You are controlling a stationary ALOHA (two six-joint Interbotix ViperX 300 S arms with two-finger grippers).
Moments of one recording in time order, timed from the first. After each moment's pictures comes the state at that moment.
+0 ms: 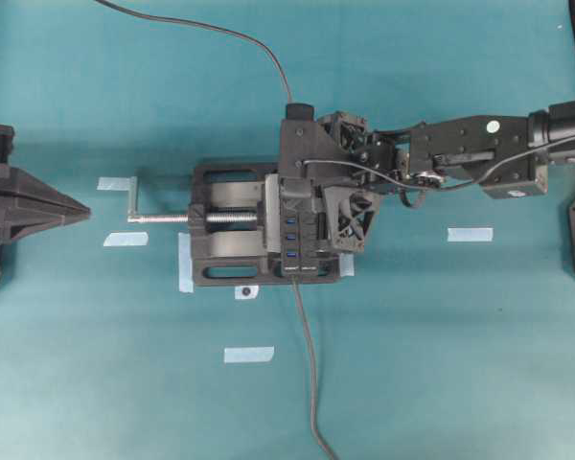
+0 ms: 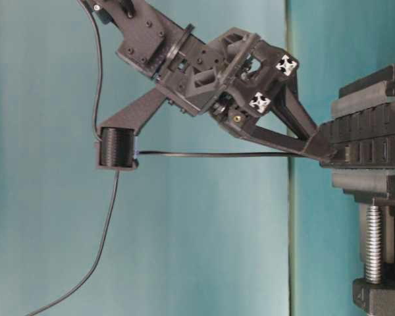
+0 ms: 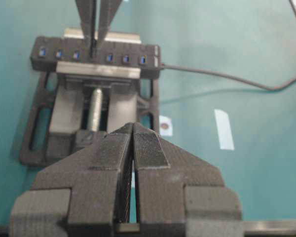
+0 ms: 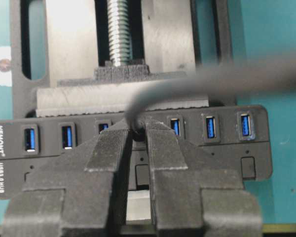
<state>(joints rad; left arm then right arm) 0.00 -1.05 1.22 0.00 0.15 -0.10 -0.10 0.10 0.51 0.02 0.31 -0.07</state>
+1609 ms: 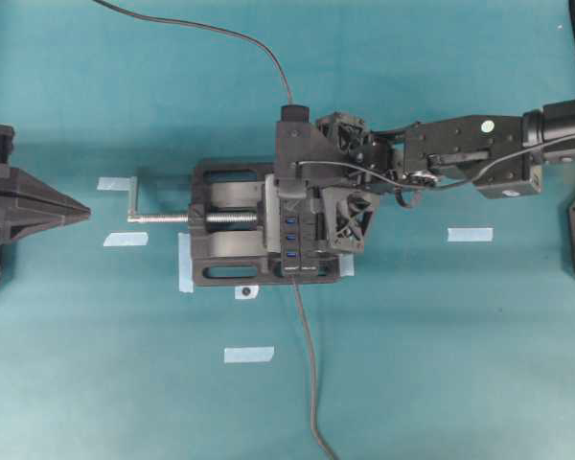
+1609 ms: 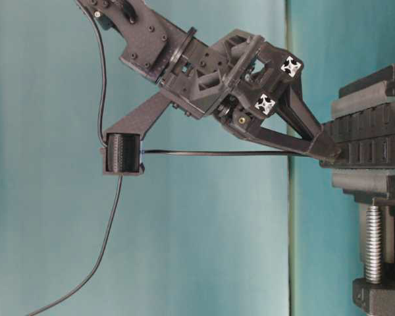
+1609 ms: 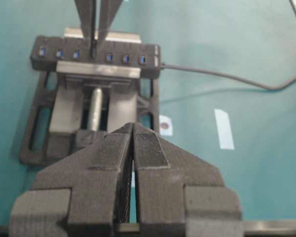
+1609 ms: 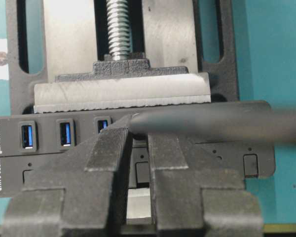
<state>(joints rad) 0.00 -1.05 1.22 0.00 0.15 -0.10 -0.09 0.12 0.49 0.02 0.36 -0.07</state>
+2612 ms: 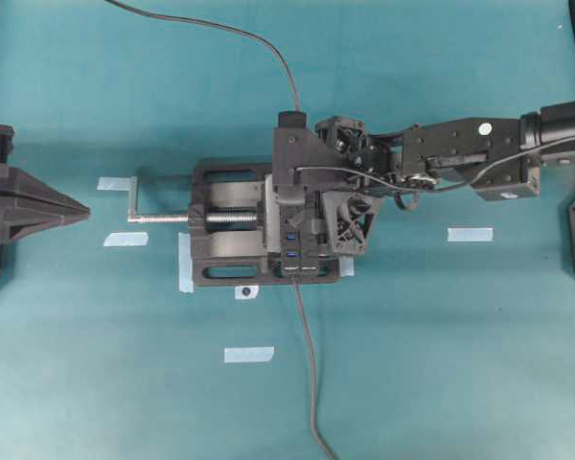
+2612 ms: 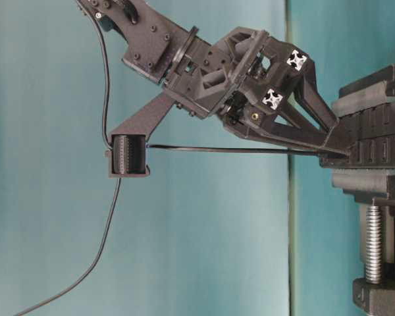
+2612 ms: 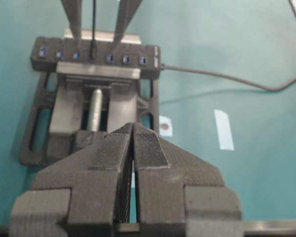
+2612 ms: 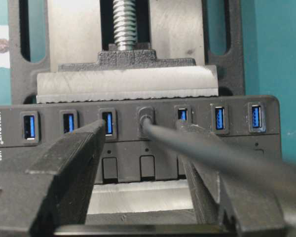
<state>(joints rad) 0.00 -1.05 1.22 0.00 0.15 -0.10 -0.09 0.12 0.49 0.02 0.36 -0.07</state>
